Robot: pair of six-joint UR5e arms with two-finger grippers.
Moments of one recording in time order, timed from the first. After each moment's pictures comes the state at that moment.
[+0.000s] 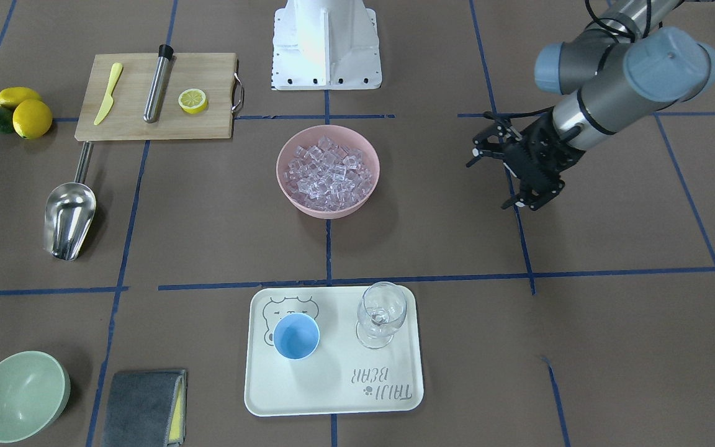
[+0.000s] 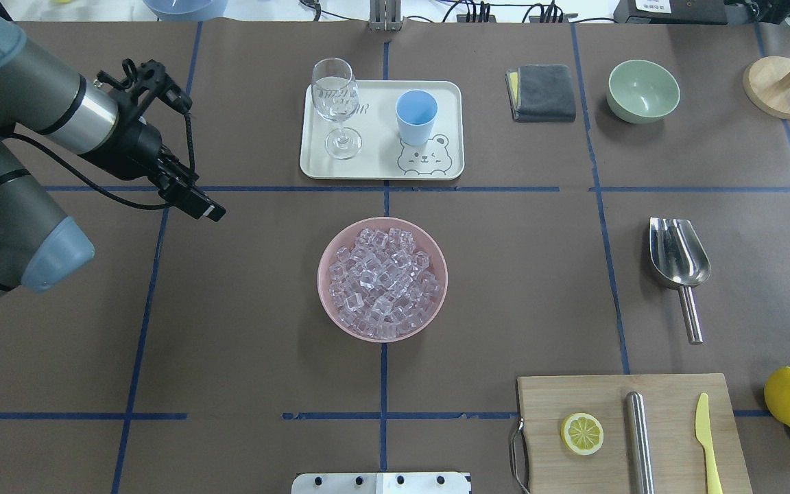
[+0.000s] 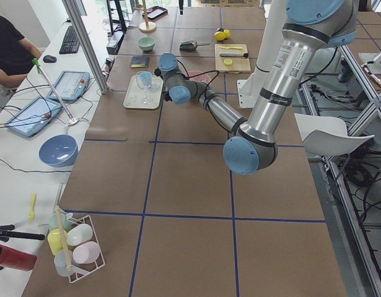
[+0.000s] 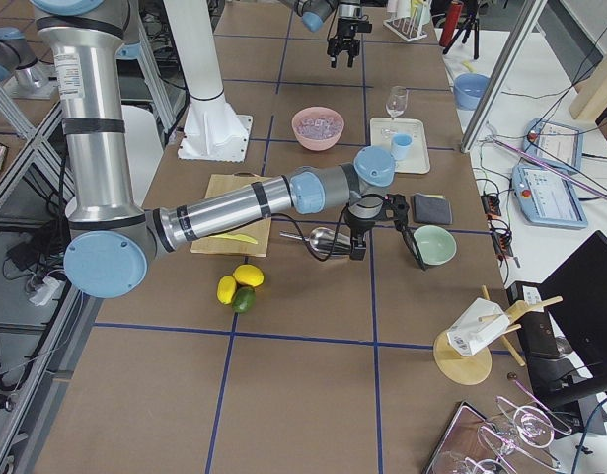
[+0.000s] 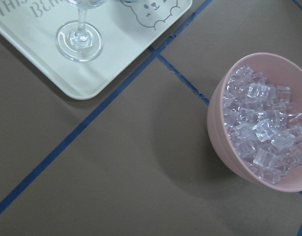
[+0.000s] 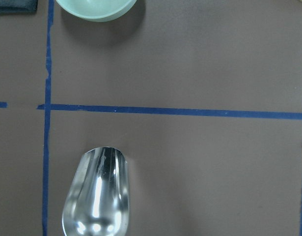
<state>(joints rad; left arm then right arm) -0.87 -1.98 -1.76 -2.03 -2.41 -0.31 1.30 -1.50 1.84 -1.61 2.40 0.39</state>
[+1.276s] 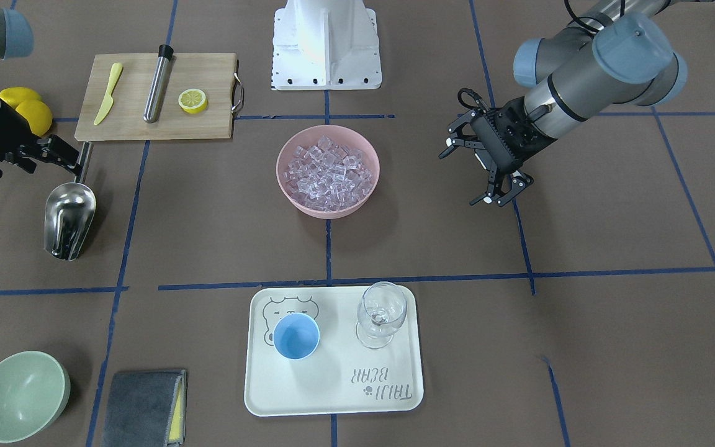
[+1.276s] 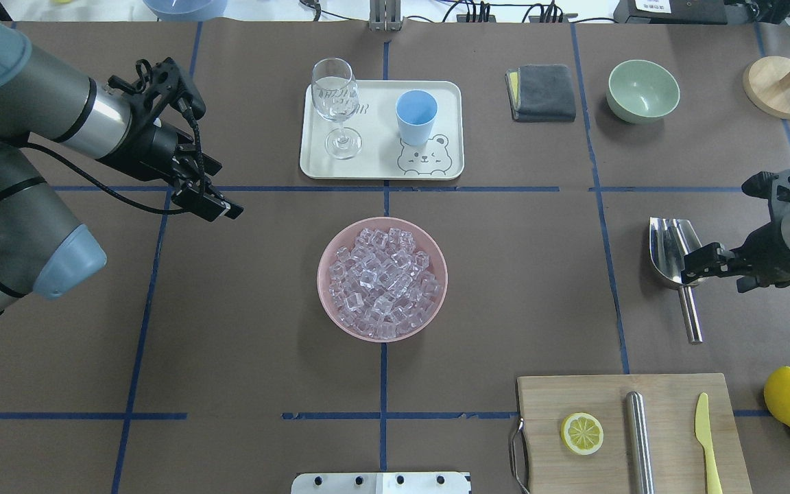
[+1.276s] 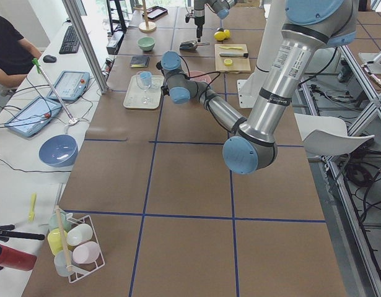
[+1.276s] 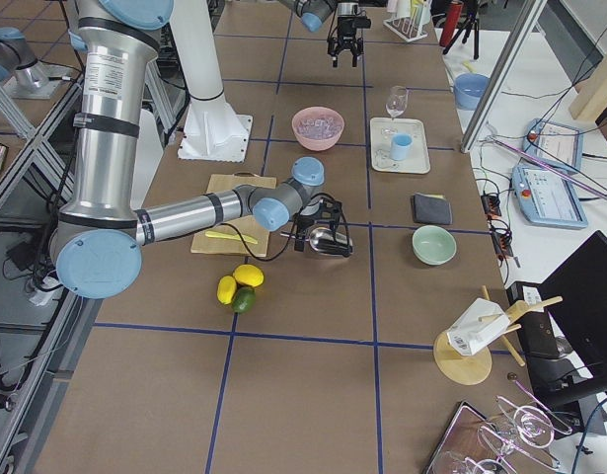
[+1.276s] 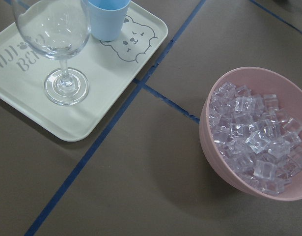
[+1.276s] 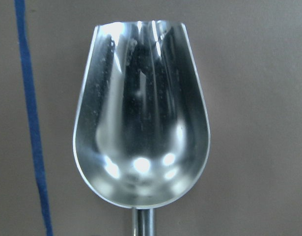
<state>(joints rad) -0.87 -1.99 -1.76 -2.13 -2.35 -0.24 0.81 -1.73 1.89 -1.15 2.15 1.04</state>
